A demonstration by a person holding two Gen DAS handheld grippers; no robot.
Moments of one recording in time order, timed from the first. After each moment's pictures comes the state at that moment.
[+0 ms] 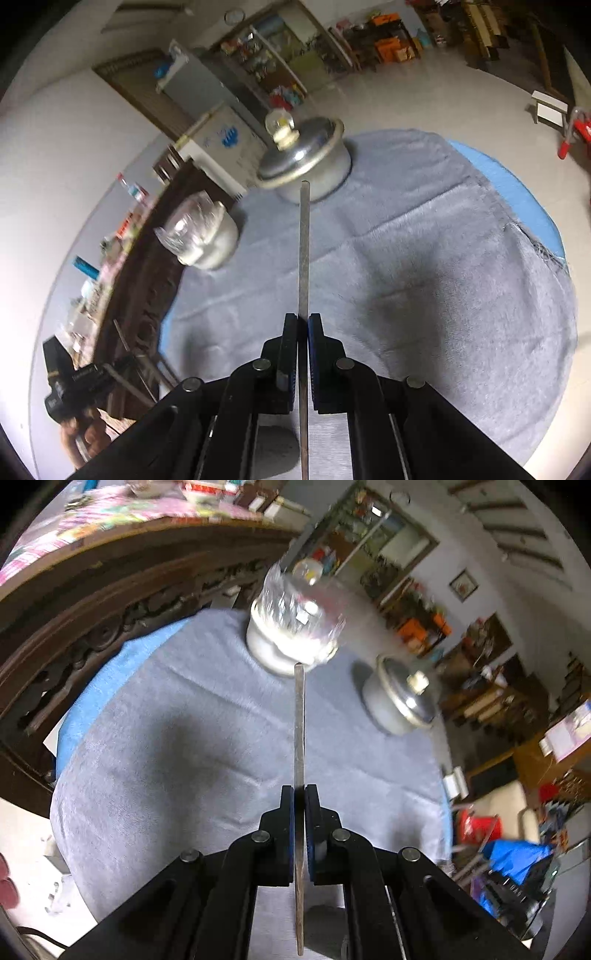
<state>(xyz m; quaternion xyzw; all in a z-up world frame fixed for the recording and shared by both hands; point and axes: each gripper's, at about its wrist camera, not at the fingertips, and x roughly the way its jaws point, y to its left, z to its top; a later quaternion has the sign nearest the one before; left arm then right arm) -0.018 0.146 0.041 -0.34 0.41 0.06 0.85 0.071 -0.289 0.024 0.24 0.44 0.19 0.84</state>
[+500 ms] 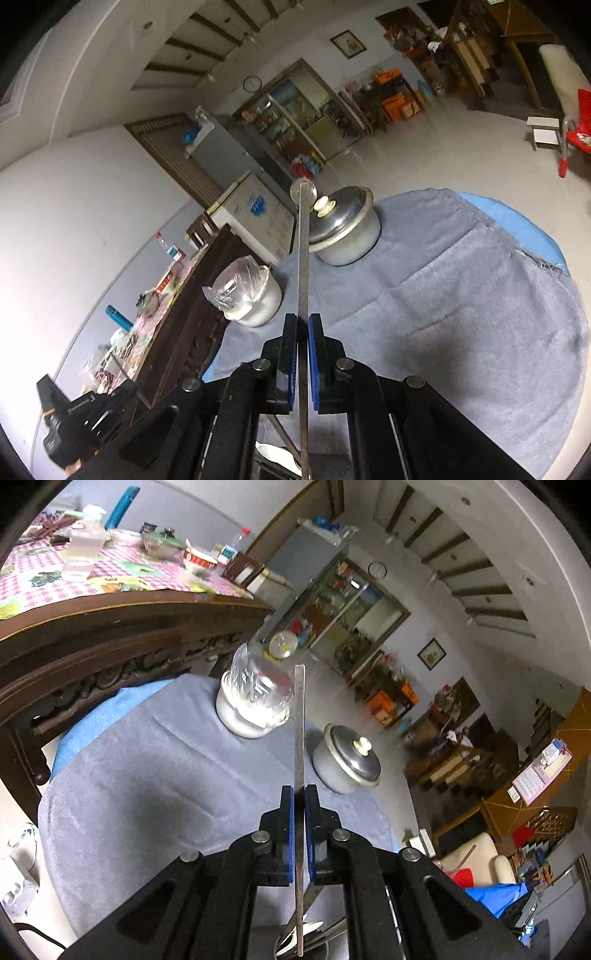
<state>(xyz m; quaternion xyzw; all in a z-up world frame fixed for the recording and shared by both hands) -0.074 0.103 0.089 -0.37 0.25 0.07 0.89 0.012 -0.267 0.065 0.28 0.31 0.18 0.89</state>
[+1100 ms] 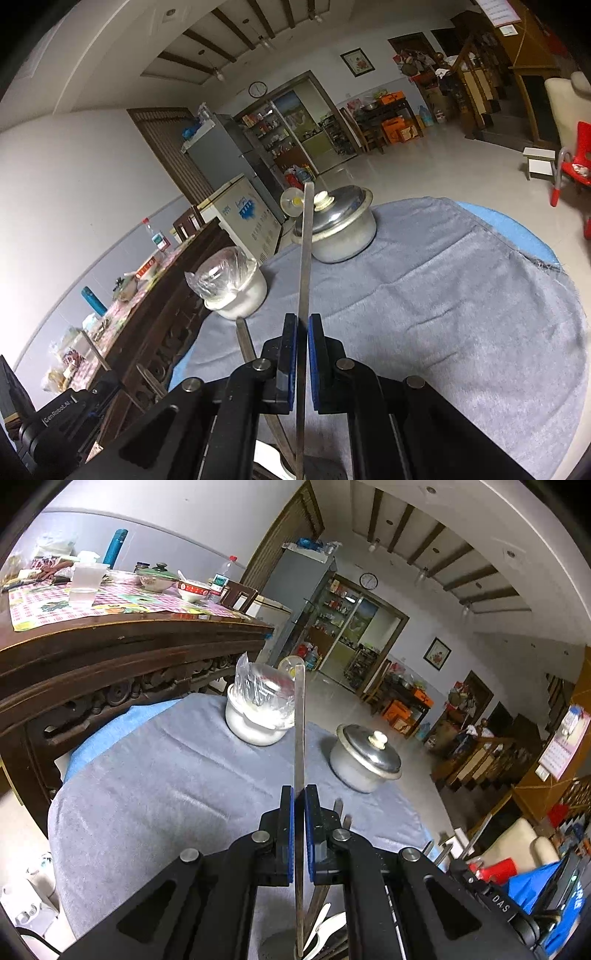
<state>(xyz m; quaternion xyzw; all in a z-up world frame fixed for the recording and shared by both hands) -0.077 0.052 0.055 -0.28 0.23 0.11 0.93 -0.004 -0.224 0.037 0.22 0.30 0.16 0.92</state>
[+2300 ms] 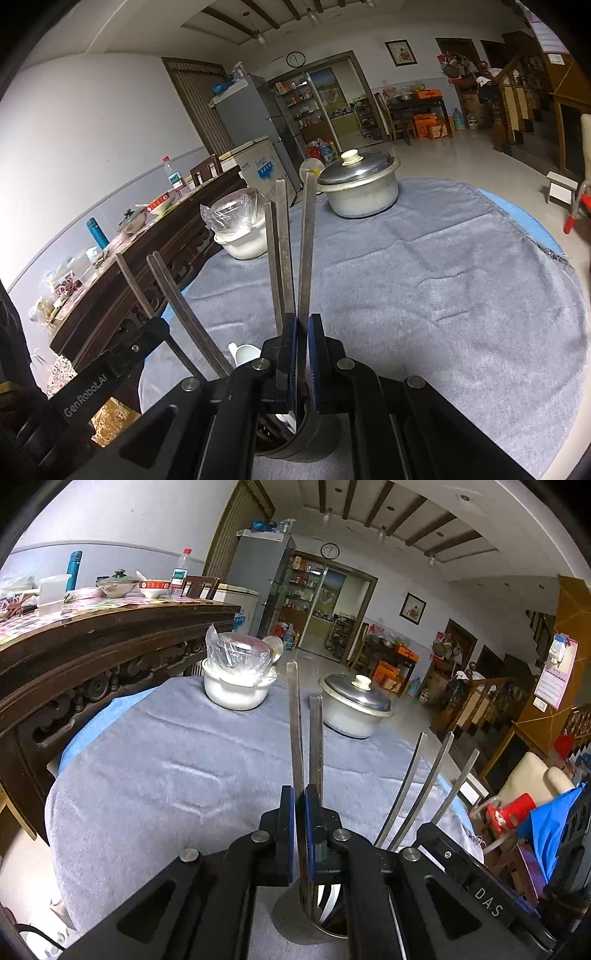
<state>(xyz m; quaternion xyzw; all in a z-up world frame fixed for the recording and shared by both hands) -0.095 0.002 0.018 -0.19 0.27 0.07 0.94 -0.050 -0.189 0.001 0.13 0.33 0.20 0.91</state>
